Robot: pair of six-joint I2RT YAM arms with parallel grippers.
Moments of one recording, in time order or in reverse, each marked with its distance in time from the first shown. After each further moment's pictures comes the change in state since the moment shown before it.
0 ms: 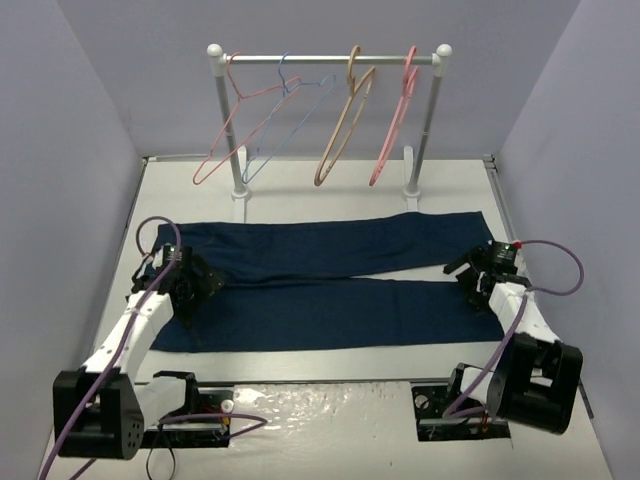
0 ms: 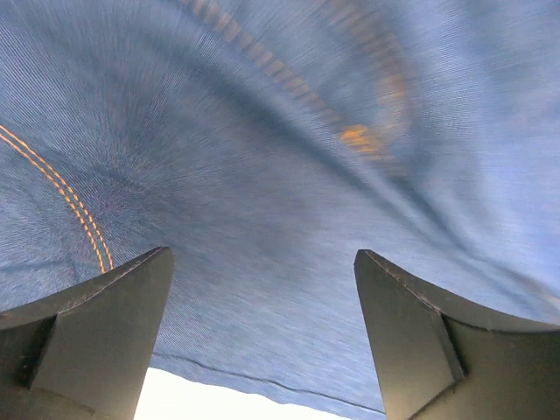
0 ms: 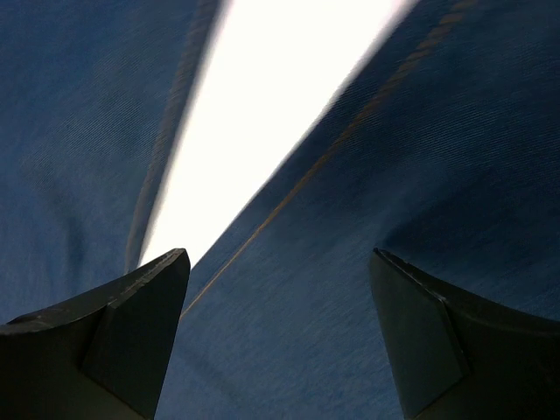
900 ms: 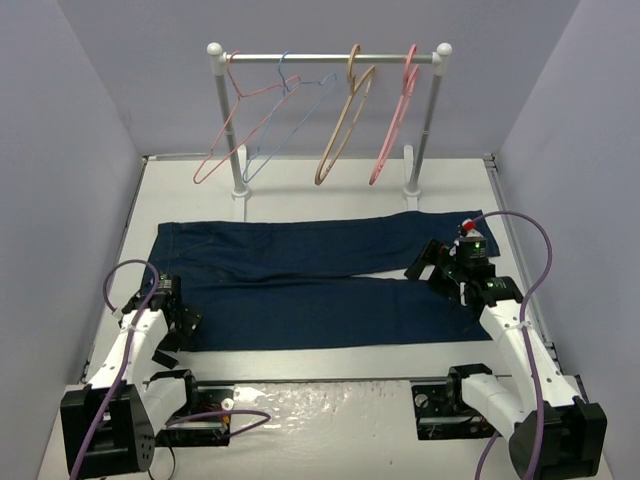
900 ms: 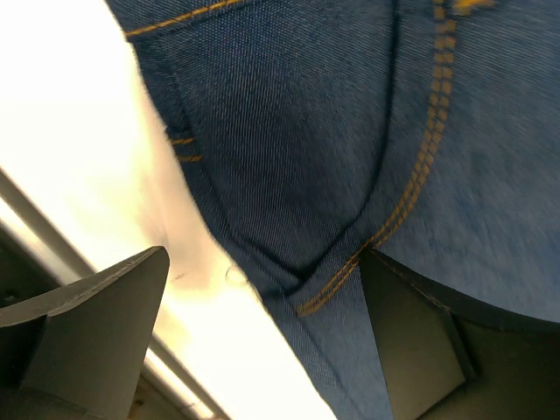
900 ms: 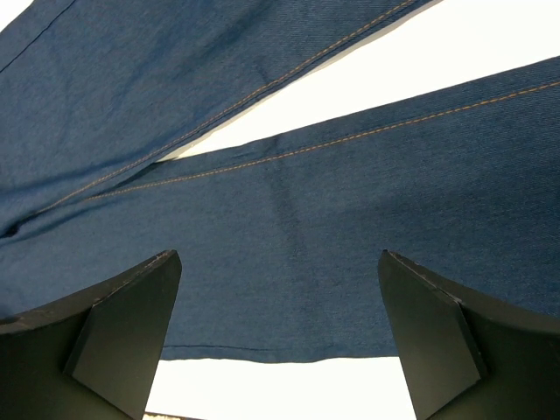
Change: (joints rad) left arm 0.153 -0.075 -0.170 -0.274 -0.189 -0.276; right arm 0.371 -0.260 0.087 -0.234 -0.034 -0.164
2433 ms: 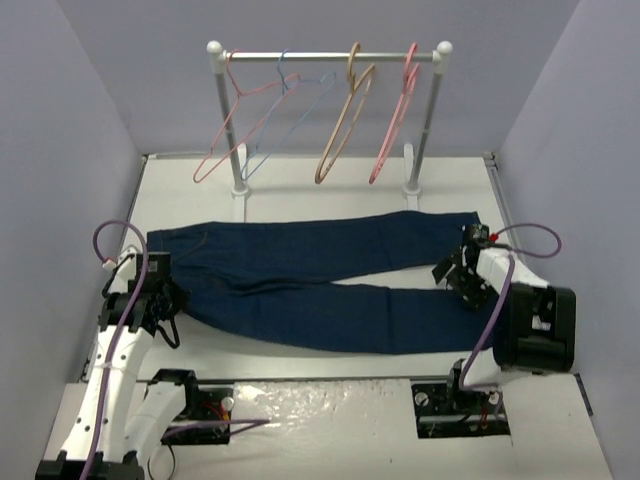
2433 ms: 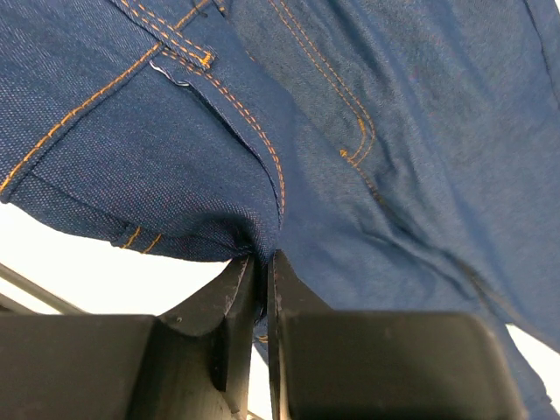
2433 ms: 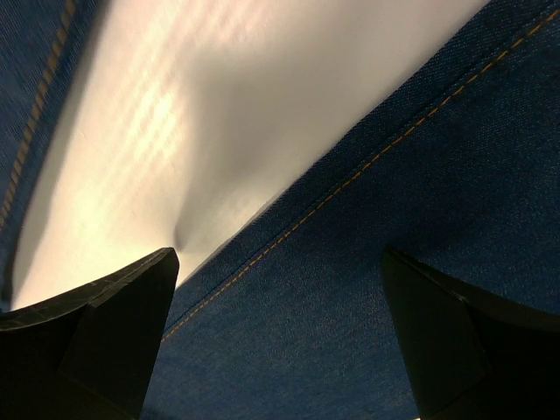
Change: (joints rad) left arm -0.147 -0.231 0.301 -0.086 -0.011 0.227; right arm -0.240 0.541 0.088 -0.007 0.260 0.146
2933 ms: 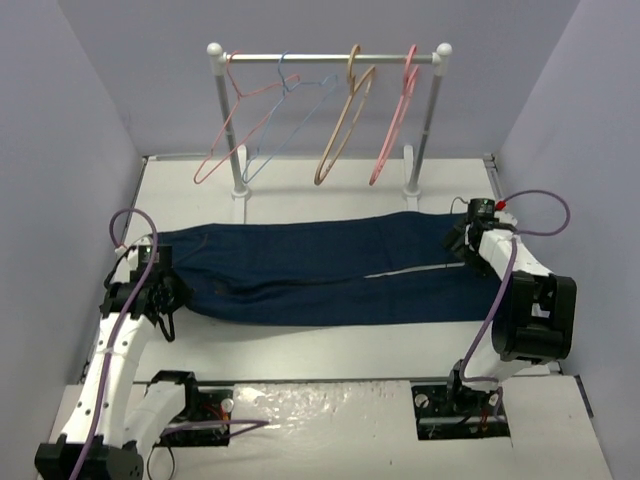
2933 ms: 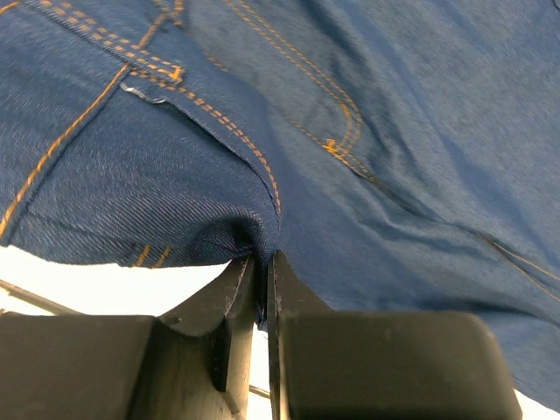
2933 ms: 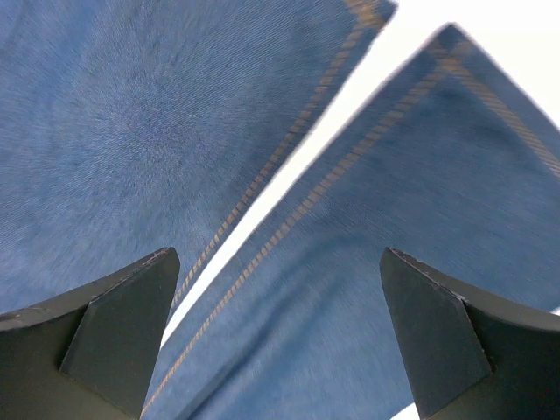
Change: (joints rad) left arm -0.002 0.078 0.044 0.019 0.071 0.173; right arm 0.005 0.114 0.222 0.095 0.103 -0.073
